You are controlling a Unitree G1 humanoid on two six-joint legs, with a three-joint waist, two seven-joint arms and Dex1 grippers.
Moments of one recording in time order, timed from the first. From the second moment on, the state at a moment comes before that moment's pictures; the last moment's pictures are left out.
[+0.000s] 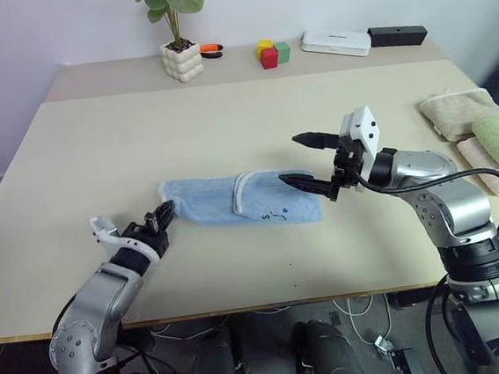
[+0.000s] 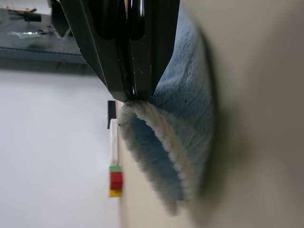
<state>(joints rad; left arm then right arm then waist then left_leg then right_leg) -0.06 0.21 0.39 -0.30 -1.85 0.65 0.43 -0.52 -0.57 0.02 -0.10 0.44 0.43 0.92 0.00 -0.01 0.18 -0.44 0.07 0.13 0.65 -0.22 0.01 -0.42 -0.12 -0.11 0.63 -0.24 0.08</state>
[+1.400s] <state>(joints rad) 0.14 0.24 0.34 -0.38 -1.55 0.62 0.20 -0.51 -0.56 0.03 0.01 0.36 0.34 0.92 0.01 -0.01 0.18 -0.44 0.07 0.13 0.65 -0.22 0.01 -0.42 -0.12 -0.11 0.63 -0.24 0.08</state>
